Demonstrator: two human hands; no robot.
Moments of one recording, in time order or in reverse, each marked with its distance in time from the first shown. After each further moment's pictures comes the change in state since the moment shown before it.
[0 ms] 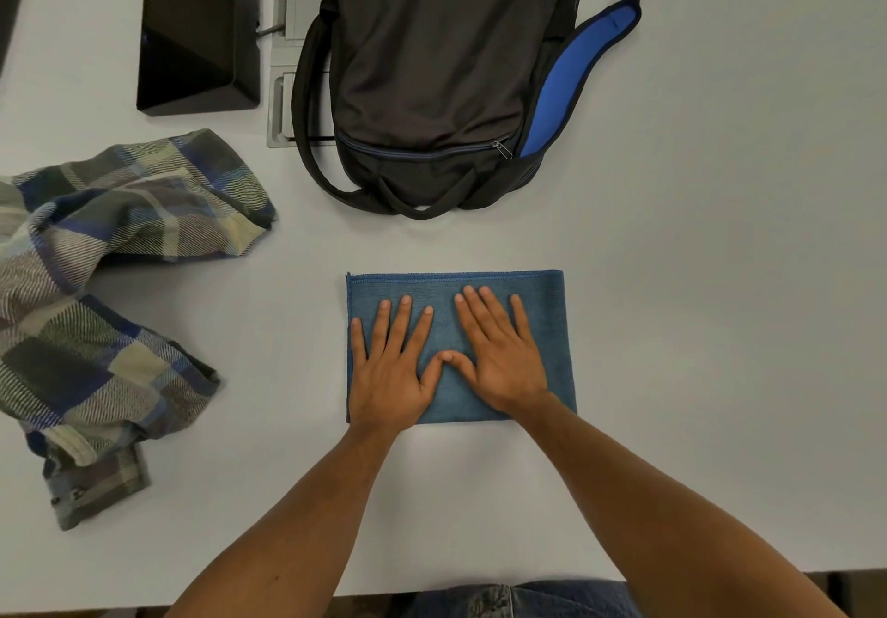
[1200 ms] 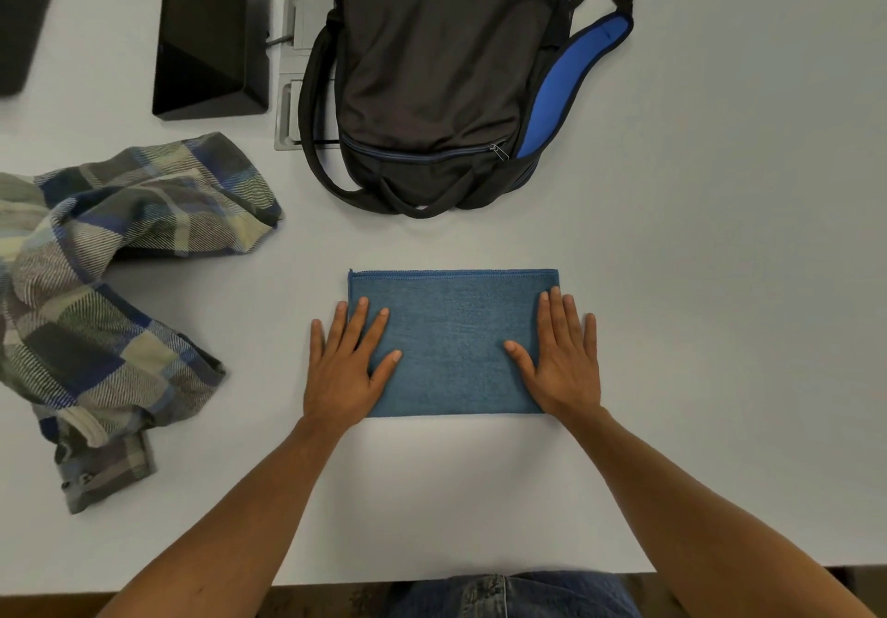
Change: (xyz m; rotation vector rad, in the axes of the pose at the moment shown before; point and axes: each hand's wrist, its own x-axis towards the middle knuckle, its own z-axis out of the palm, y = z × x) left_hand -0.017 -0.057 -0.005 -0.082 -0.058 -0.061; right_hand -0.046 0.054 -0.008 0.089 0.003 0.338
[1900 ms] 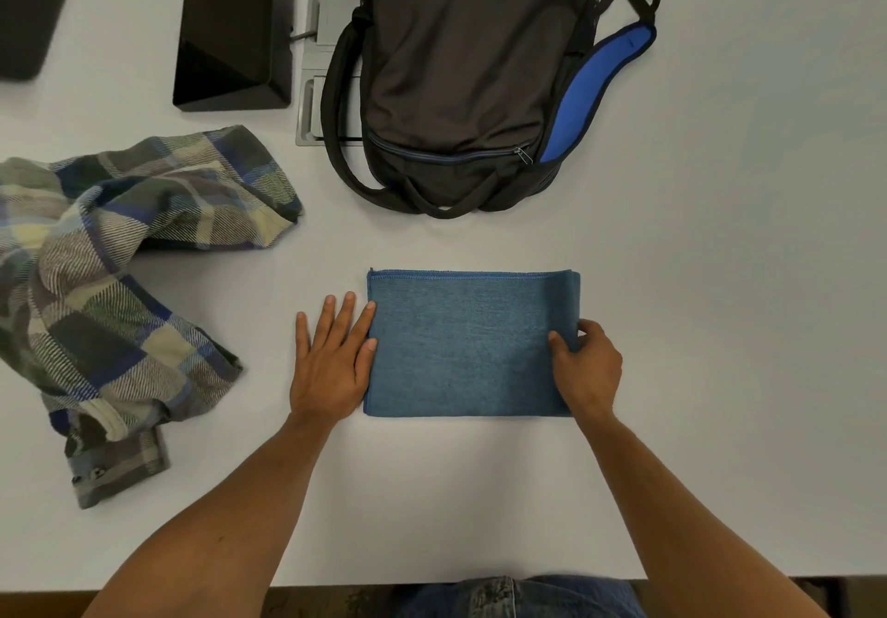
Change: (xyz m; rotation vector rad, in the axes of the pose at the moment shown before) left_hand 0.001 -0.042 -0.004 -0.013 0.032 -0.025; right_hand -0.001 -0.042 -0.041 0.617 0.112 0.554
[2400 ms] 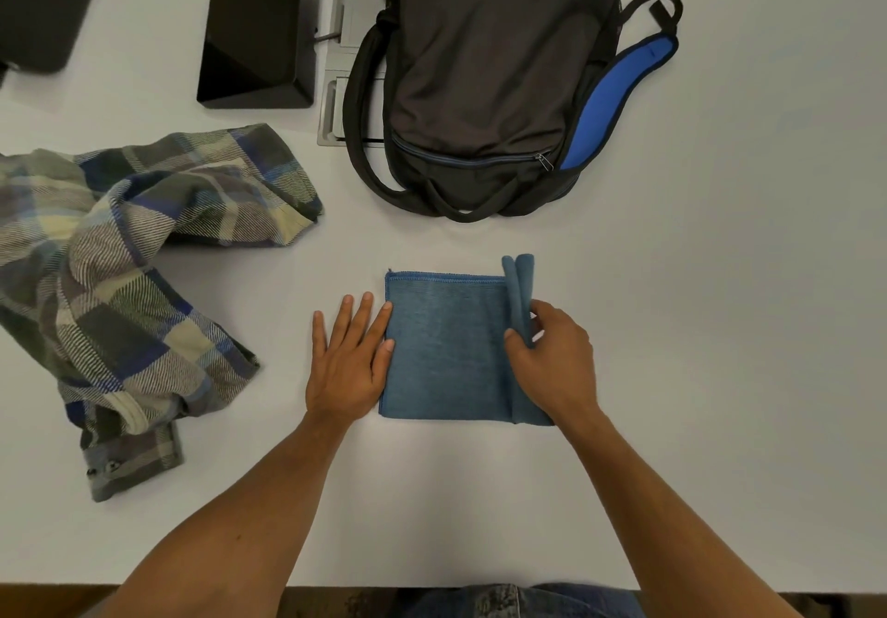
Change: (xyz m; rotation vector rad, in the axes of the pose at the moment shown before) left_hand 0.000 -0.002 0.002 0.001 0.010 0.000; right_hand -0.048 -0.077 0.004 -0.137 -0.168 -0.343
